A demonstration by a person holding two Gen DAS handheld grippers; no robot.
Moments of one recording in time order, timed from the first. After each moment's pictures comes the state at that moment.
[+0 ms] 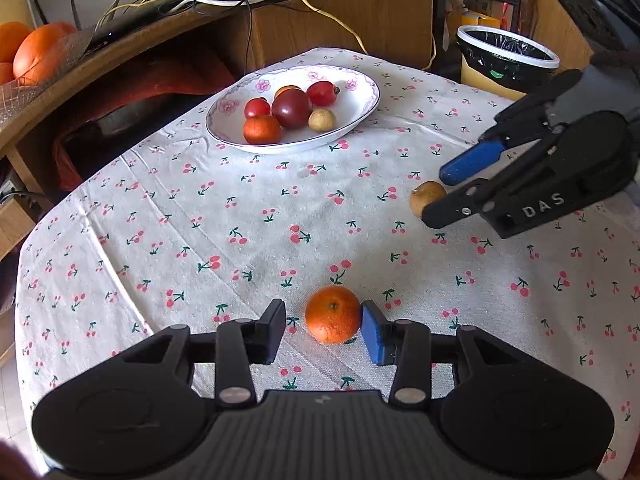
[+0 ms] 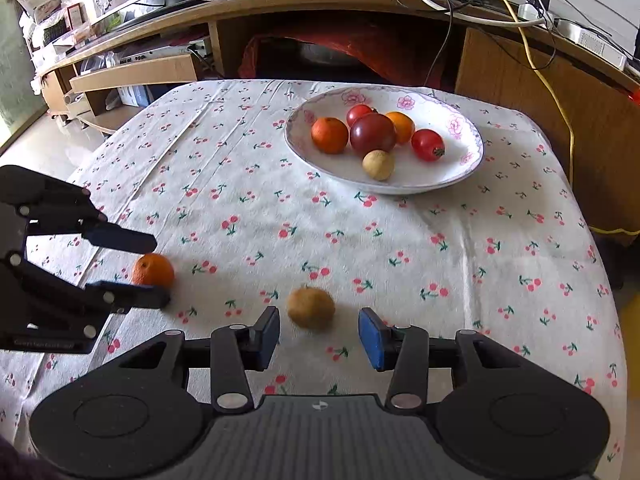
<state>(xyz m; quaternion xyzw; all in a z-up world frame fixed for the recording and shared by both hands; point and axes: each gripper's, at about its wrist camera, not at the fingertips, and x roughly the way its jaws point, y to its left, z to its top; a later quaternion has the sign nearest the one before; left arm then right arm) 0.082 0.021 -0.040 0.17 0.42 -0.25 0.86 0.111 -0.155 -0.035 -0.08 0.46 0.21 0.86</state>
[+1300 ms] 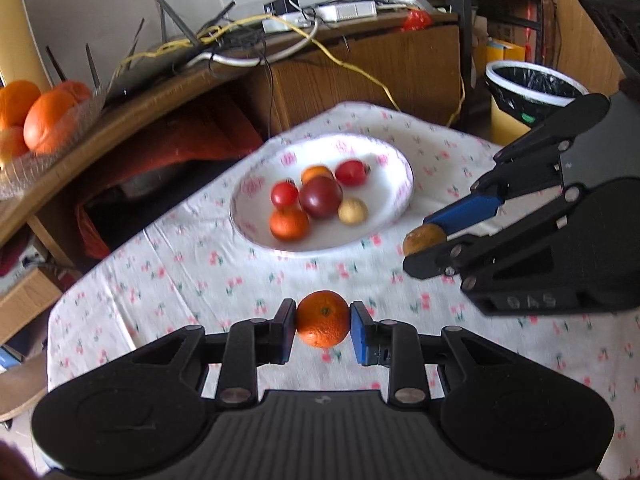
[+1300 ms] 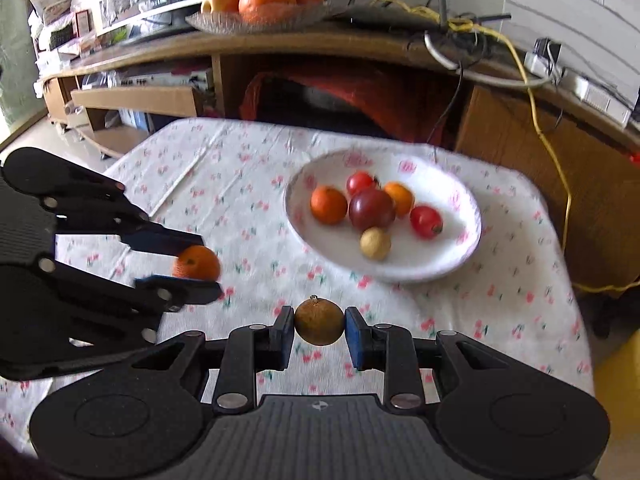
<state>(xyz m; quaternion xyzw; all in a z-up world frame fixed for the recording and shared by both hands) 0.129 -0.014 -0.006 0.18 0.37 -0.21 0.89 0.139 -0.138 -0.005 -0.10 0.41 0.21 0.88</state>
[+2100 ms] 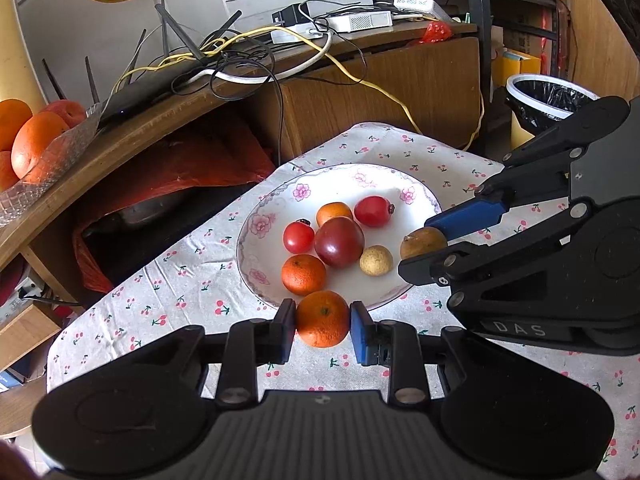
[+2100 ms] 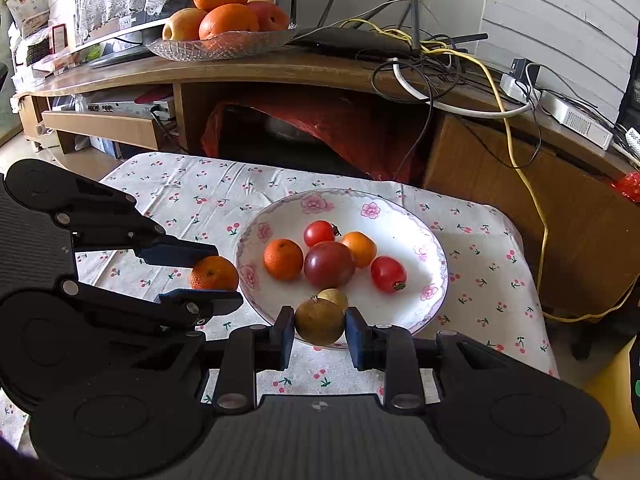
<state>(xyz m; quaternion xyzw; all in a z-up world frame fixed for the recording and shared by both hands) 0.169 -0.031 -0.007 0.18 0.35 -0.20 0.89 0.173 -0.138 -0.001 -0.11 0.39 0.17 0.90</state>
